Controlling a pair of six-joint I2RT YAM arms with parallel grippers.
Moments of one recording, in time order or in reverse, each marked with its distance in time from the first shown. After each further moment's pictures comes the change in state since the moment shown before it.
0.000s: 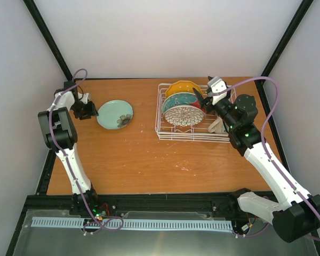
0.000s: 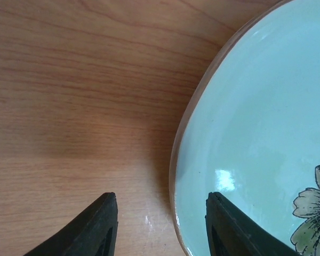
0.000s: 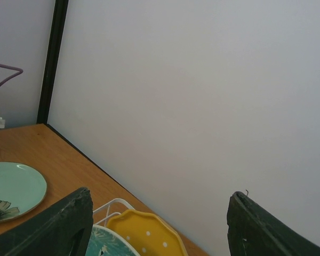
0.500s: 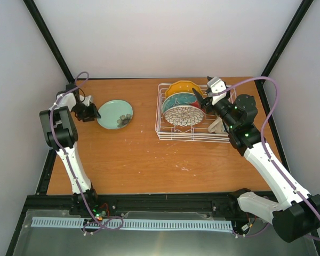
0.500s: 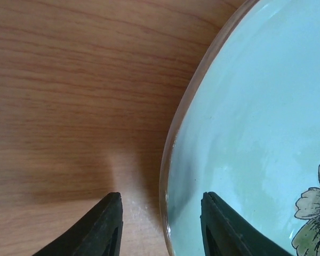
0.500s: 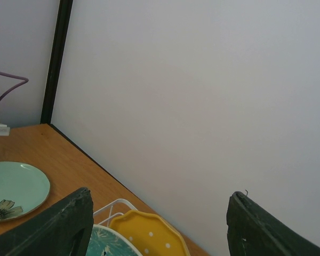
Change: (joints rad) left arm 0.000 0.037 -0.014 0.011 0.052 0.008; right arm 0.000 0.002 0.000 0.000 -0.018 0.000
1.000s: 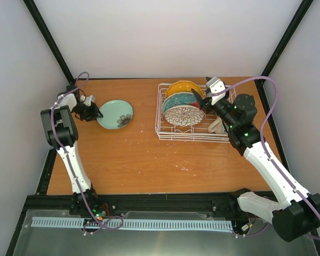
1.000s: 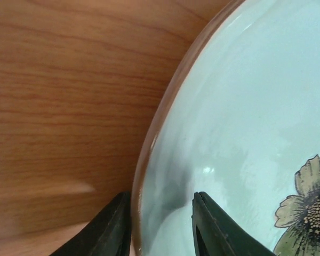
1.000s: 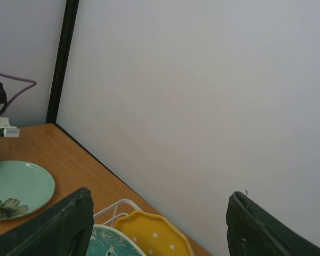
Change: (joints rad) left arm -0.003 0.045 0.008 0.029 0.099 0.008; right arm 0.000 0.006 0.001 0.000 -0.020 0.000
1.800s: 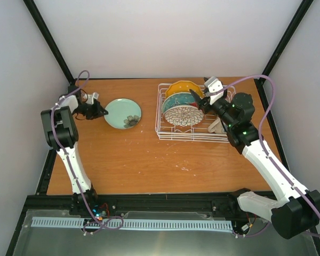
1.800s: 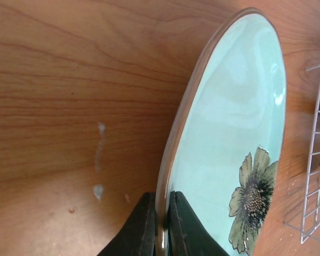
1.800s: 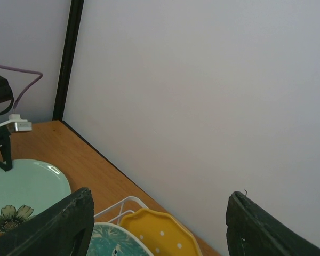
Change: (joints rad) left arm -0.014 -0.012 -0.053 0.092 0.248 -0.026; right arm 0.000 0.023 0.005 0.001 -0.018 0.005
